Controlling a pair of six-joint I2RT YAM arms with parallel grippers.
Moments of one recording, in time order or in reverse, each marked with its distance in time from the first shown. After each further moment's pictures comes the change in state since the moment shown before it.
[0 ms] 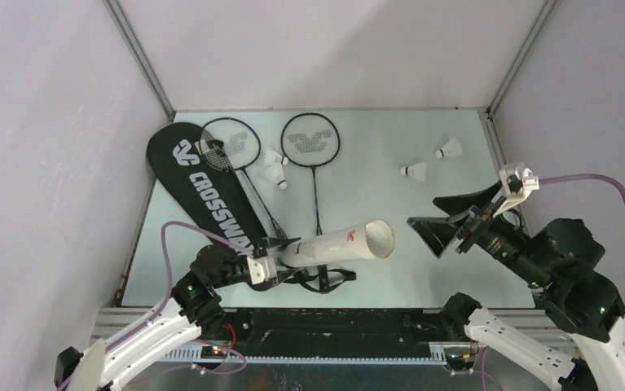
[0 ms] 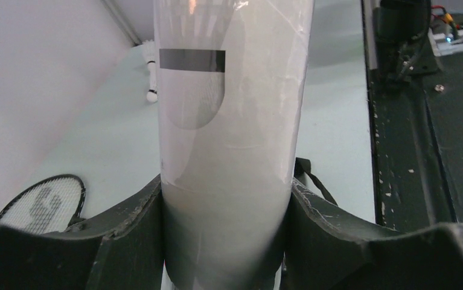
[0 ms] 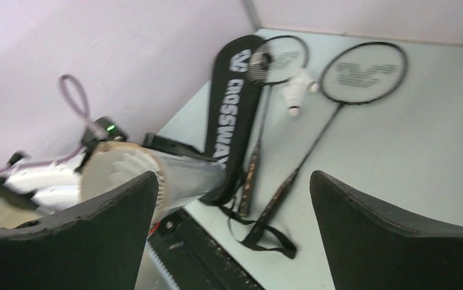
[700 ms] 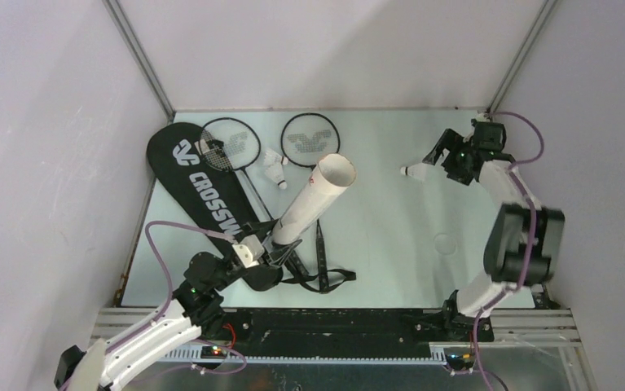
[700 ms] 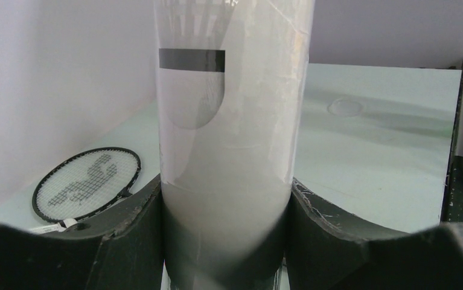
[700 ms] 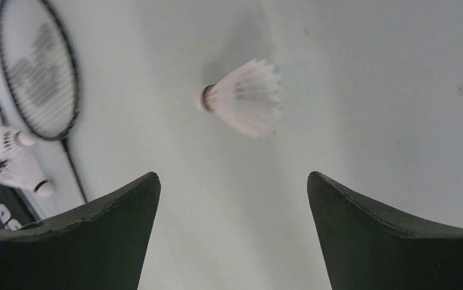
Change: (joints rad) left arm -0.001 -0.020 -0.079 0.291 -0.336 -0.214; right arm -0.896 1.011 -0.073 0.339 -0.175 0.000
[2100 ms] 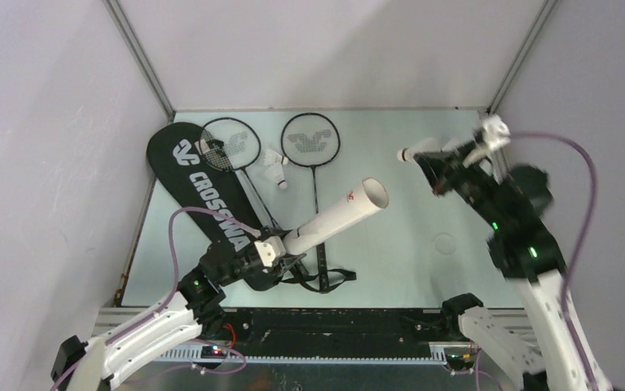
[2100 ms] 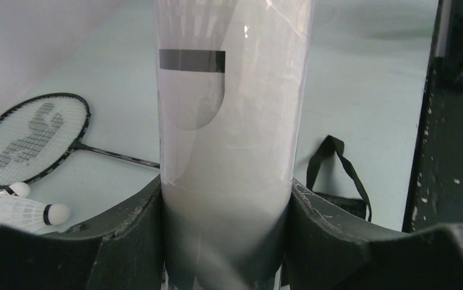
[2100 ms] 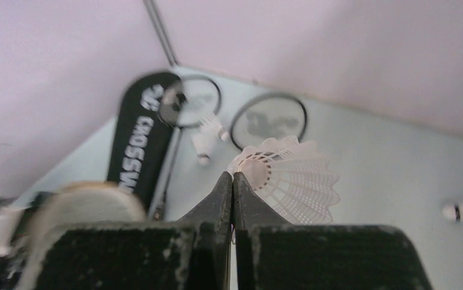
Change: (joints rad) left arm 0.000 0.110 0.066 -0.246 0.085 0.081; right arm 0.424 -0.677 -0.013 0.019 -0.015 -0.229
